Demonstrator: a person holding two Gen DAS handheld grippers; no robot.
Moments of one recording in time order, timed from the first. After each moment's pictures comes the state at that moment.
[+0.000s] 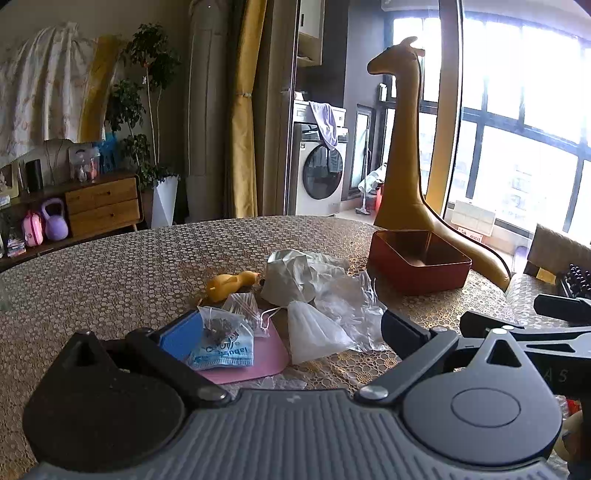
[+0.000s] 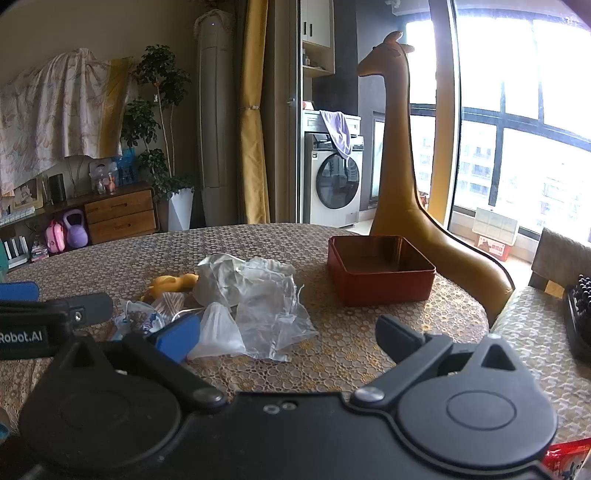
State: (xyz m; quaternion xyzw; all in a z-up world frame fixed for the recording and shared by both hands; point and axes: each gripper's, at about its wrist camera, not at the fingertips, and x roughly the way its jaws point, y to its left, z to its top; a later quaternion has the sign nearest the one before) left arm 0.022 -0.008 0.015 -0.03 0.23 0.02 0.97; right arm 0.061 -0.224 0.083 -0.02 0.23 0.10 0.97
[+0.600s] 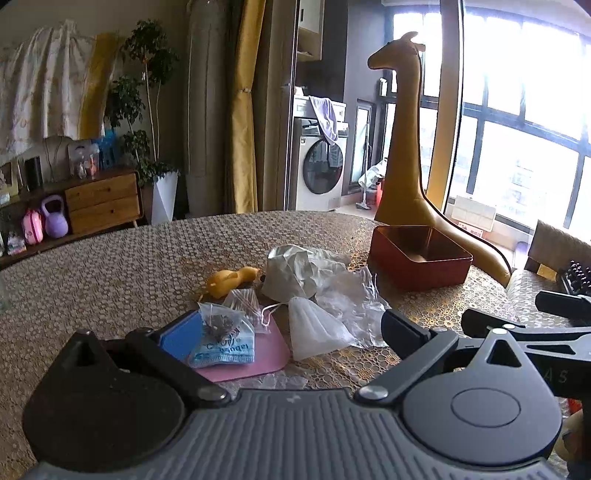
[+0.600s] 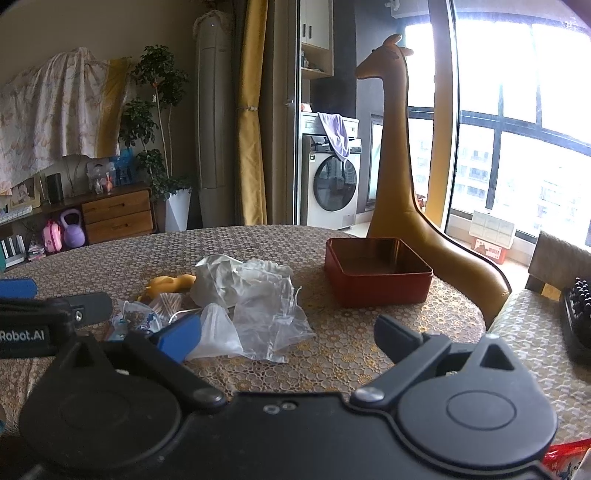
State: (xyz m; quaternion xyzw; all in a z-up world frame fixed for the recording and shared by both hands) left arm 0.024 -0.006 0.015 -0.03 0.24 0.02 0.97; right arm 0.061 -0.222 0.080 -0.02 0.23 0.09 0.97
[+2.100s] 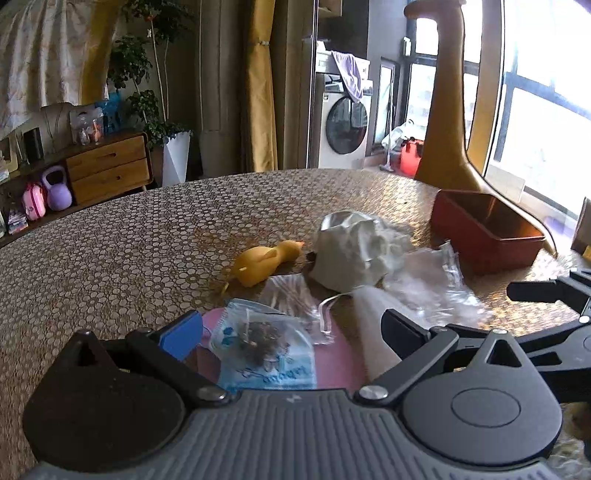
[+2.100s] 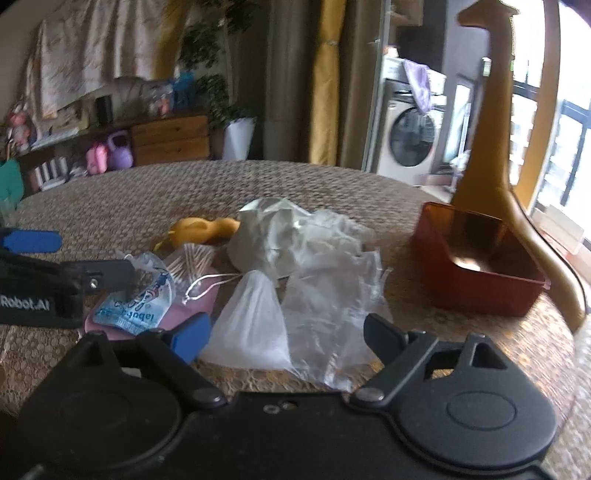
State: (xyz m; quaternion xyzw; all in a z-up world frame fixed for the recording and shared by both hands) left arm 0.150 0.056 -0.044 -0.02 0.31 0.04 0.95; right arm 0.190 -0.151 0.022 -0.10 0.32 0.21 0.92
